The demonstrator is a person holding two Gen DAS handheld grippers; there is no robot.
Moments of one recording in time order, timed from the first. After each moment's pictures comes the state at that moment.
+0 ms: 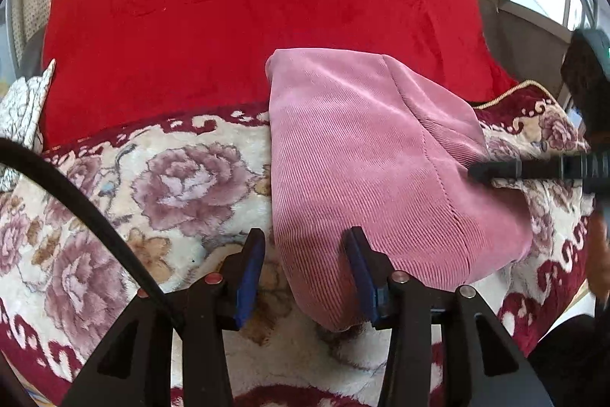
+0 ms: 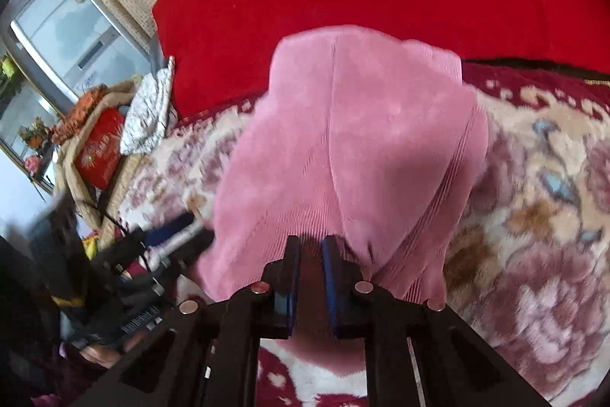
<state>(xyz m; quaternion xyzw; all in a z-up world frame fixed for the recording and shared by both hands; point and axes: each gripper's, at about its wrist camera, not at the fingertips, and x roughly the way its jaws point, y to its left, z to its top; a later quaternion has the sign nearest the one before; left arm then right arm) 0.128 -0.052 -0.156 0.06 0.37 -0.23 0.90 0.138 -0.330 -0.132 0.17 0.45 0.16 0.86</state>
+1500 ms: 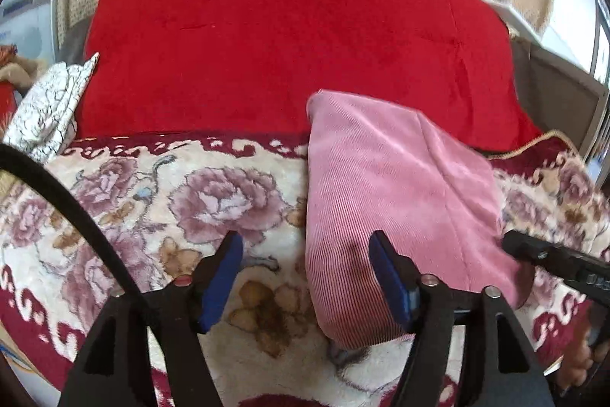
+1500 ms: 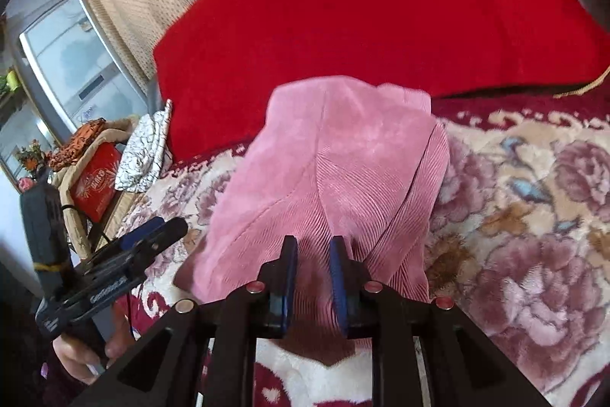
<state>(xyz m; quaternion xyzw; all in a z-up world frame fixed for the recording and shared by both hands) 0.126 -0.039 -0.138 0.02 0.34 -0.16 0.92 0.087 -0.325 -0.127 0.18 0.36 0.12 0.91</state>
